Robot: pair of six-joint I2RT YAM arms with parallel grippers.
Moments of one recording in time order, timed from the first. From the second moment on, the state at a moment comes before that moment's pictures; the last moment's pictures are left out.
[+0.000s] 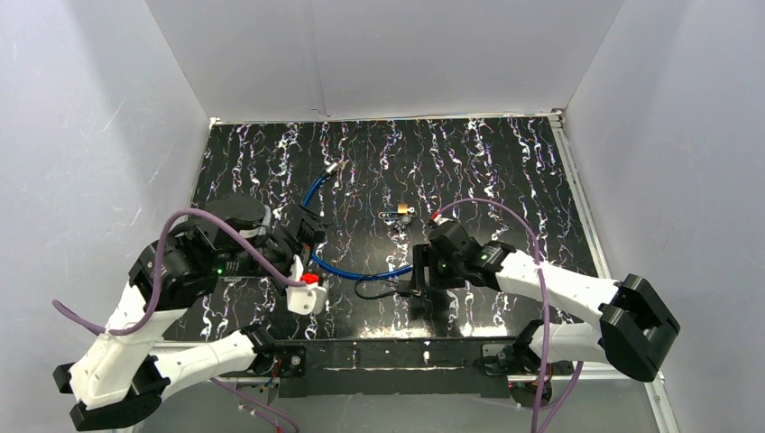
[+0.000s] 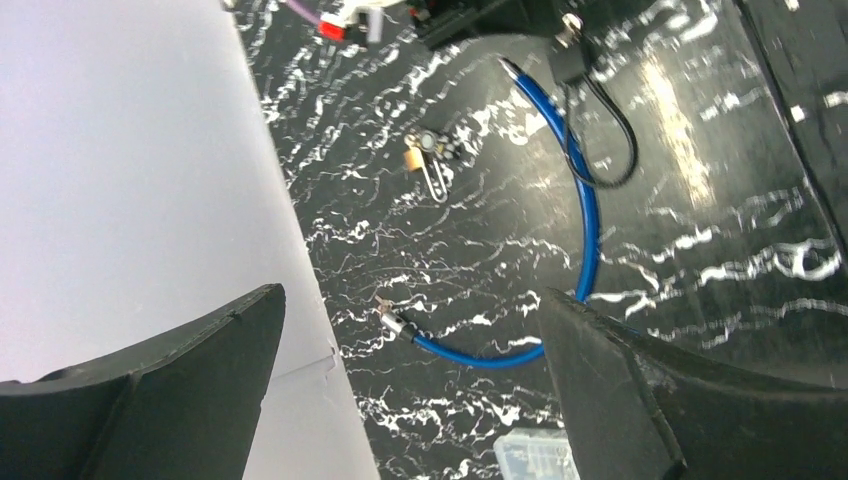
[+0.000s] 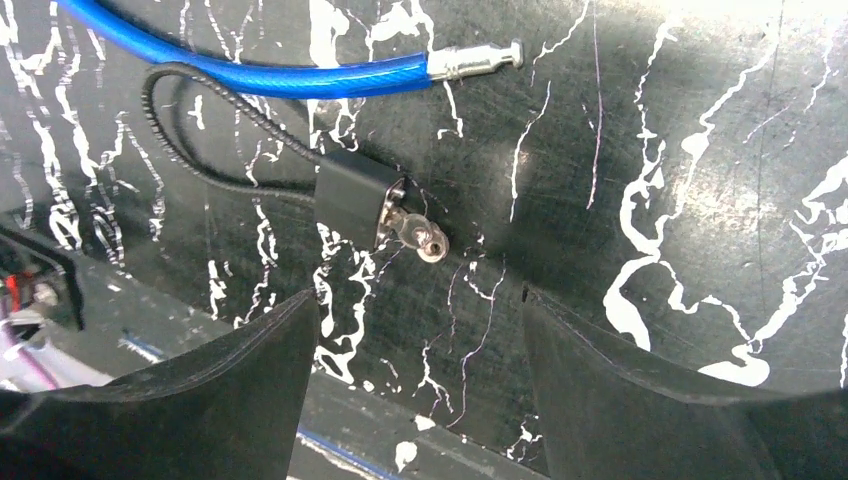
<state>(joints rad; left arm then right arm) -0.85 0.88 1.47 -1.24 0.34 1.27 0.89 1.22 0.69 -0.46 -0.03 0.72</state>
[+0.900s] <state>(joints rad) -0.95 0.79 1.15 -1.12 0.27 1.41 0.96 1.48 0.79 -0.31 0.00 0.65</state>
